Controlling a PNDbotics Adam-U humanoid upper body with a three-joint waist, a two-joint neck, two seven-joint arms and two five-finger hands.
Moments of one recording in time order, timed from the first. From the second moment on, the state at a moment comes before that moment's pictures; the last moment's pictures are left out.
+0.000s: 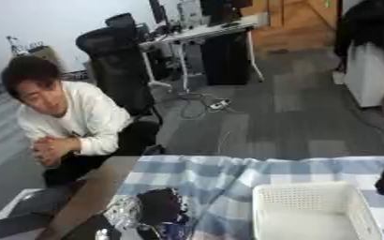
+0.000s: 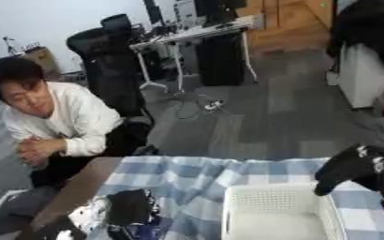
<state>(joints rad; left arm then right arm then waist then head) -0.84 0.61 -0.32 -0.78 -1.80 -0.63 0.62 -0.63 -0.32 0.22 -1.98 0.02 -0.06 0.25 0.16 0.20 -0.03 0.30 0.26</state>
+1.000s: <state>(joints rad) -1.04 0.64 -0.36 -0.94 -1.53 -0.65 0.54 -0.63 -0.33 0.22 -1.98 0.01 -0.06 0.25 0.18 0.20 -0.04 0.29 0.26</state>
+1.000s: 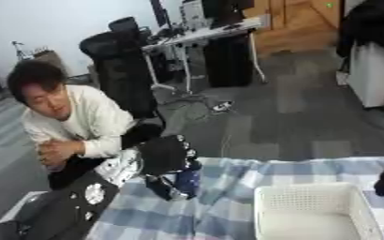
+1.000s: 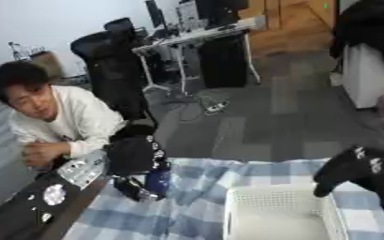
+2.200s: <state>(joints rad) -1.22 0.40 -0.32 -0.75 -1.74 -0.70 0.53 -0.67 -0.29 0.24 -1.98 -0.05 -0.11 0.25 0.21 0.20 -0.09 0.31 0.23</state>
